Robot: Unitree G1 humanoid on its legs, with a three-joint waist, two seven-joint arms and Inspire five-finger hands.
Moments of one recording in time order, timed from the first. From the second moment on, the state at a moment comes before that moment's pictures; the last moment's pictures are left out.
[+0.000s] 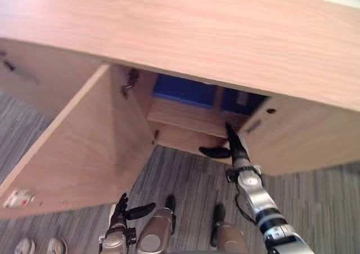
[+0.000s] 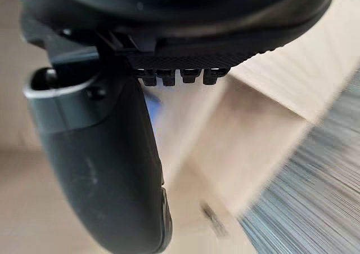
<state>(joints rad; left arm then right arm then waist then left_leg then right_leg) 0.16 0.12 0.15 0.83 -0.09 -0.15 0.11 -0.17 -0.17 0.17 0.62 -0.04 -0.10 -0.08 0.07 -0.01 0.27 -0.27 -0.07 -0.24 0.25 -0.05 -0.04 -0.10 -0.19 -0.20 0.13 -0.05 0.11</state>
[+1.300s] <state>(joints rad) 0.21 0.31 0.29 0.08 -0.23 -0.38 0.22 0.13 -0.11 0.12 0.78 -0.11 -0.12 -0.05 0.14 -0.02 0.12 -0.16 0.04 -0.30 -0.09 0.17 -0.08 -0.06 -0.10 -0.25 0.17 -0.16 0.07</state>
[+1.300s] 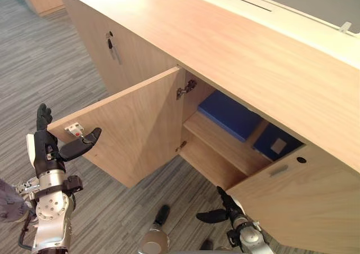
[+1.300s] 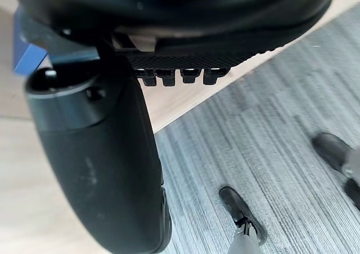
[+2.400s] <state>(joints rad) -0.30 0.11 -0.37 0.30 -0.22 -0.20 0.25 0.14 -0.07 -0.12 0.83 0.01 -0.12 -0.12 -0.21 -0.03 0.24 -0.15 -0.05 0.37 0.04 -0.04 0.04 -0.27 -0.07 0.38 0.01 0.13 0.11</state>
